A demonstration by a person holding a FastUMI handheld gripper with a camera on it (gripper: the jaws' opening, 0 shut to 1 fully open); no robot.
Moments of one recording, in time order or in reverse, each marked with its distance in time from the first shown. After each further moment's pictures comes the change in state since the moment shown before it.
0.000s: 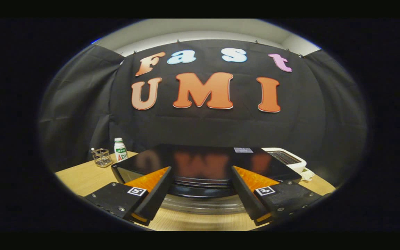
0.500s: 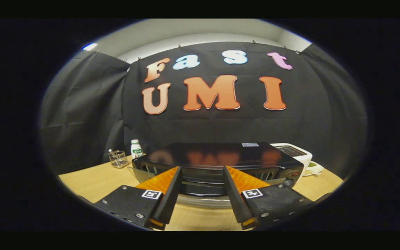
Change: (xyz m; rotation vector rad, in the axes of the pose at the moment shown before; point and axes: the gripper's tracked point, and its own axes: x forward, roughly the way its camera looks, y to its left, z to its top) arm -0.045 0.014 -0.011 0.013 -0.055 0.108
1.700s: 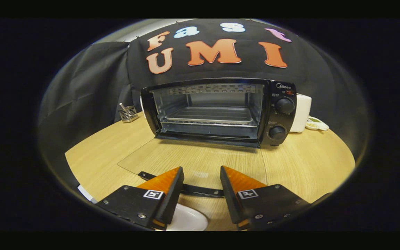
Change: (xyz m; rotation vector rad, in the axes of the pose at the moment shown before) arm -0.089 -0.007 -0.156 0.015 0.427 0.079
